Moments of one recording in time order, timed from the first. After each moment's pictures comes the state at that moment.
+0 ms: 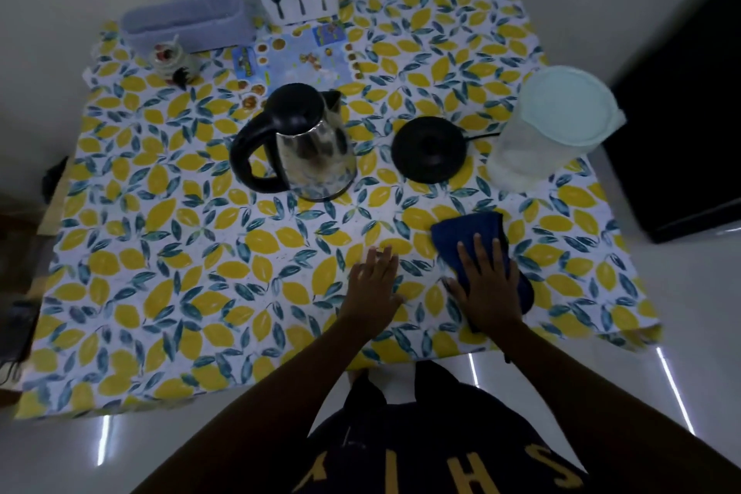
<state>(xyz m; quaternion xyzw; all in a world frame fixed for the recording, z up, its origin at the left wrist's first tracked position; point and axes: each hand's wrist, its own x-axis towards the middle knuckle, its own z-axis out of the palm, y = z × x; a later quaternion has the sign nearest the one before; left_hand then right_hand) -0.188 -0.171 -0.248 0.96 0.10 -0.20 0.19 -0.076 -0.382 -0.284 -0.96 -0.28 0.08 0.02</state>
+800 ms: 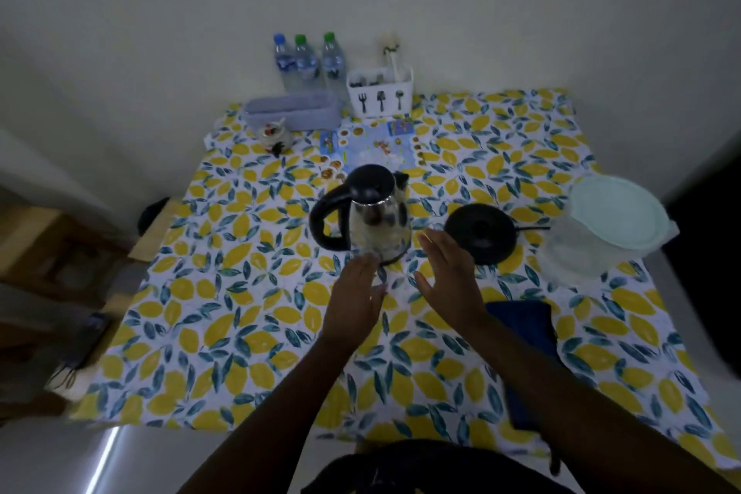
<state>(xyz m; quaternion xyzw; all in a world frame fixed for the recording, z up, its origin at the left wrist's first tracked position) -0.192 -0.077 -0.171 0.94 0.23 0.15 0.19 -0.041 -0.208 -0.176 -0.85 -0.46 -0.03 0.26</state>
